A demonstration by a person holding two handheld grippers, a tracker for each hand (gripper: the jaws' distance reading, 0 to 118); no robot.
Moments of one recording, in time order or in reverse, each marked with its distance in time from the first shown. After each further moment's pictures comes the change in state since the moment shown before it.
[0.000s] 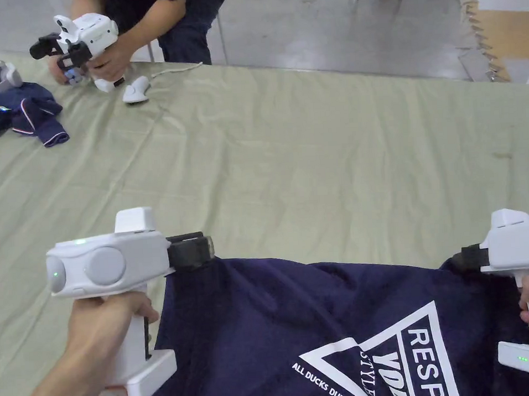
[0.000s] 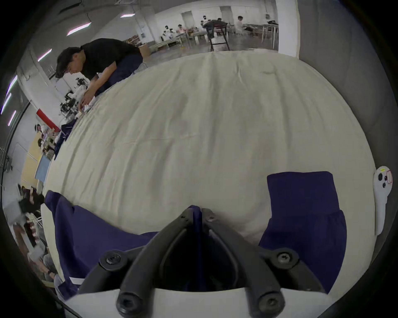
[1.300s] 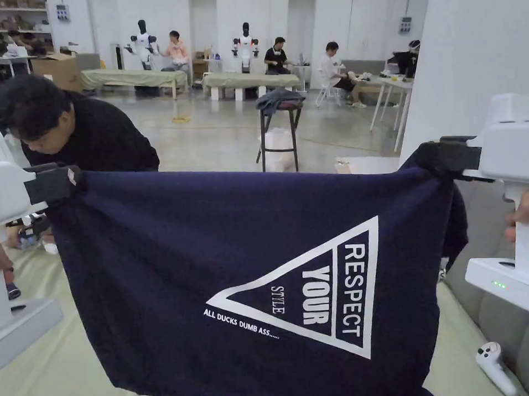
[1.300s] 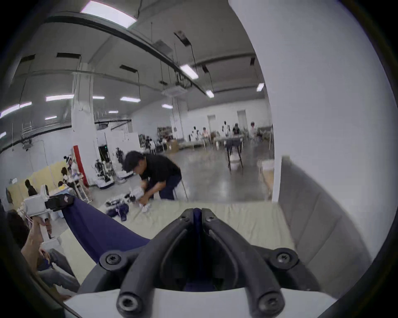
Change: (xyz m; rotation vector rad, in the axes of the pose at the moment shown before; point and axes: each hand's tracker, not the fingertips) left arm 0.070 0.115 0.380 0.646 -0.307 -0.142; right arm -0.093 -0.015 0.533 0.866 0.076 0.188
